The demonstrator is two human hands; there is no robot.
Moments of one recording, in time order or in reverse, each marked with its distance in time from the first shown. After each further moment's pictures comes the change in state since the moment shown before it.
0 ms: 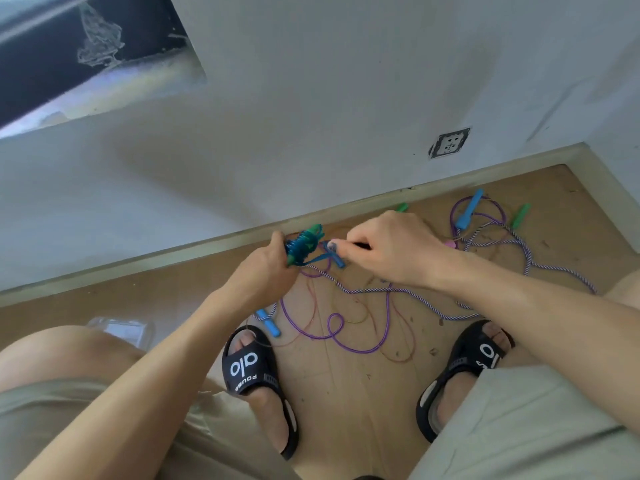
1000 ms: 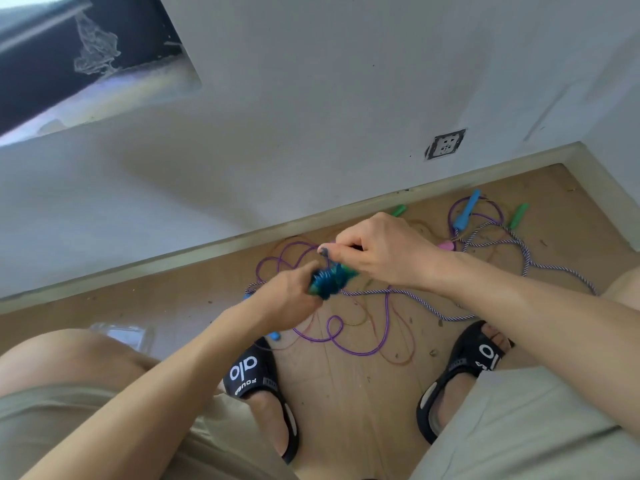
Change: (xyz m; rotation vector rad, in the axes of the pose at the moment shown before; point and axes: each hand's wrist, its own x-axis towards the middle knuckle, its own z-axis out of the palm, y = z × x) left_hand -0.018 0.019 0.018 -0.068 -0.254 0.134; right_hand 0.002 0.003 0.004 0.186 -0.001 -0.064
